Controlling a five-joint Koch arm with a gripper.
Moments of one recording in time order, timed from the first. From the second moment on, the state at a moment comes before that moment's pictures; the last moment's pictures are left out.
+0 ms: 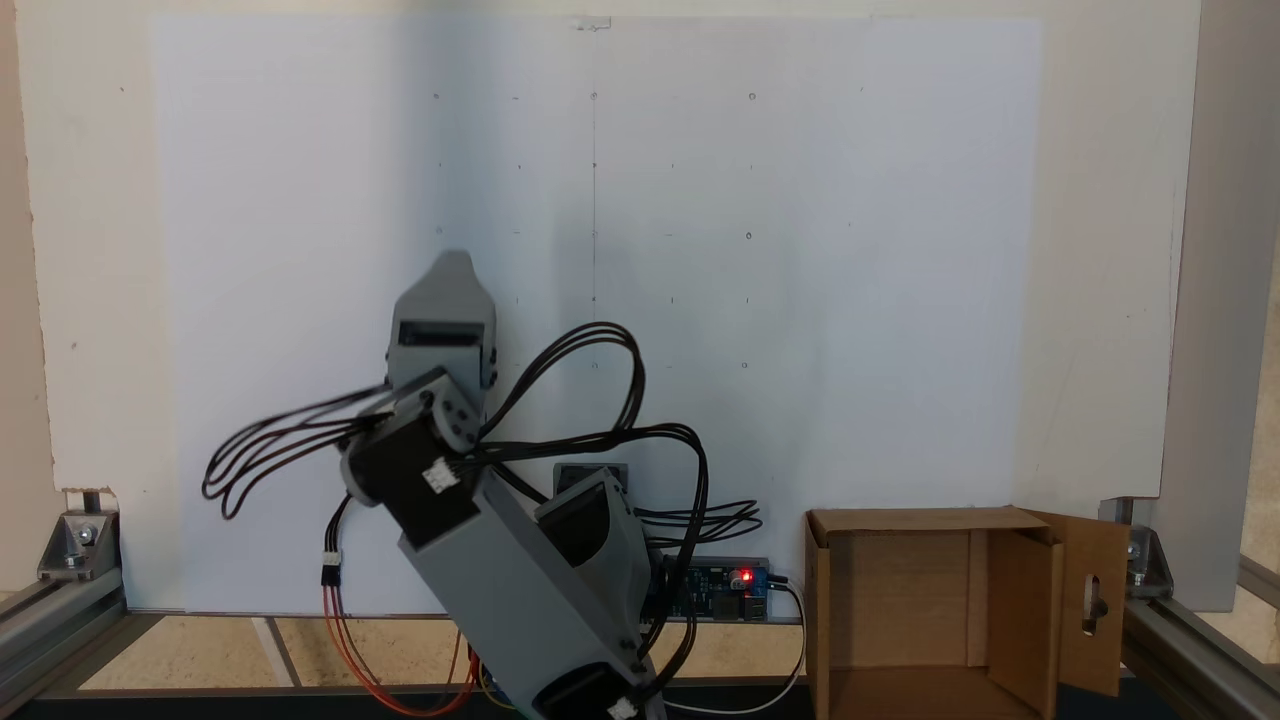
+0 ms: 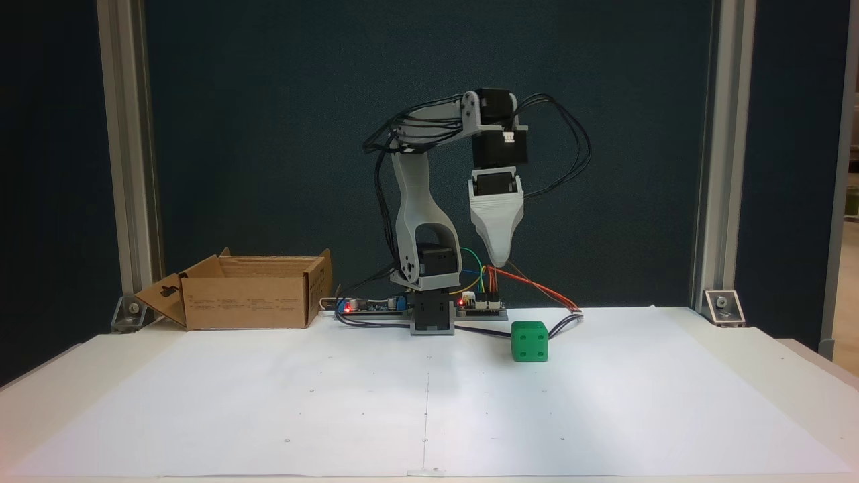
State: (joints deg) arm -33.6 105.6 94.7 64.9 33.7
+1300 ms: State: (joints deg) arm -53.3 103.8 105.2 51.9 46.4
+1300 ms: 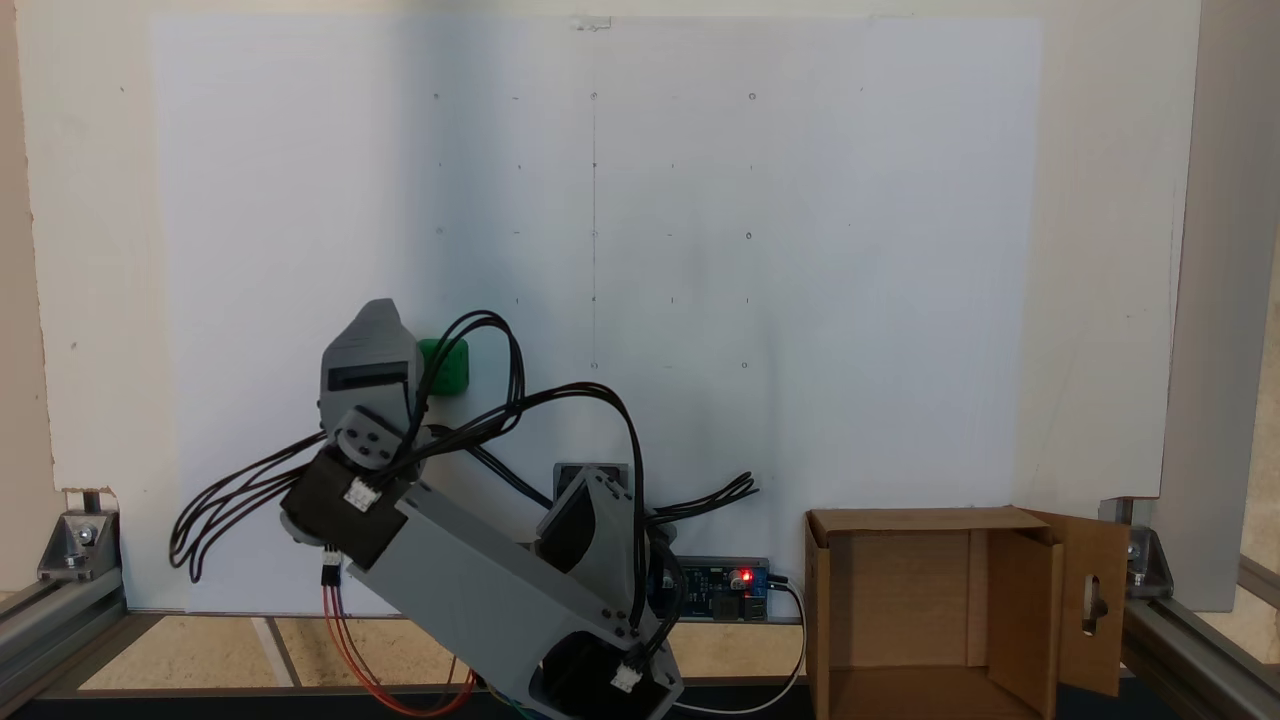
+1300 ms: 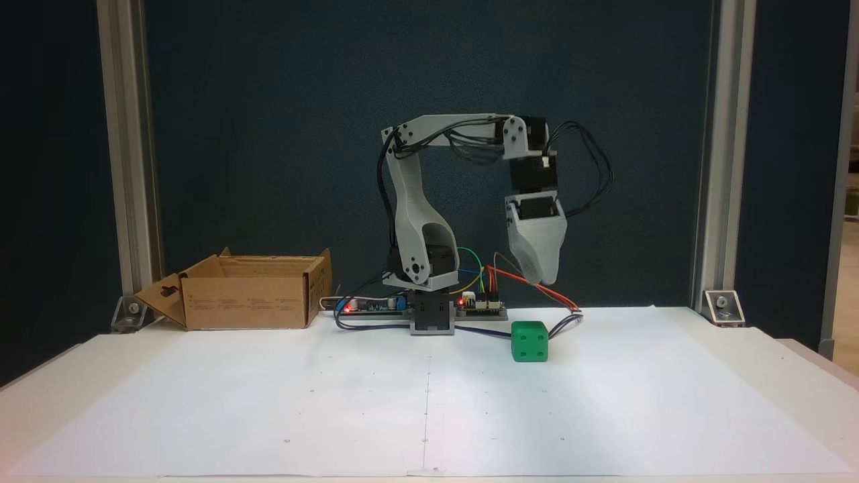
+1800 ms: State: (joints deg) arm -52.0 108.4 113.2 47.9 46.6
